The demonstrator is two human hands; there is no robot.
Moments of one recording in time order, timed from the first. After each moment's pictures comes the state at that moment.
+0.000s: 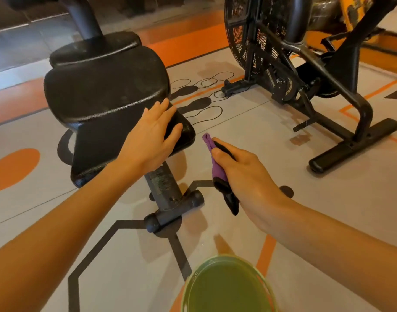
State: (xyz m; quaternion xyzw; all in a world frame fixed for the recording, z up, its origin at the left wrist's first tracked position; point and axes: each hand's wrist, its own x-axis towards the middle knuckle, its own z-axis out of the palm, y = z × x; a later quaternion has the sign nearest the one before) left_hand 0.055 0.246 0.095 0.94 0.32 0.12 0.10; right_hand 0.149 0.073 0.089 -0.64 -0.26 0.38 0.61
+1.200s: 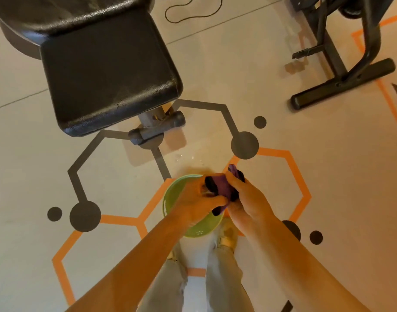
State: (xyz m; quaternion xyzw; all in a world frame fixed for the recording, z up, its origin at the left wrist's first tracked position) left_hand 0.044 0.061 0.088 0.54 0.47 -0.08 0.69; right_hand 0.143 -0.011 0.079 -0.55 0.26 0.53 0.59
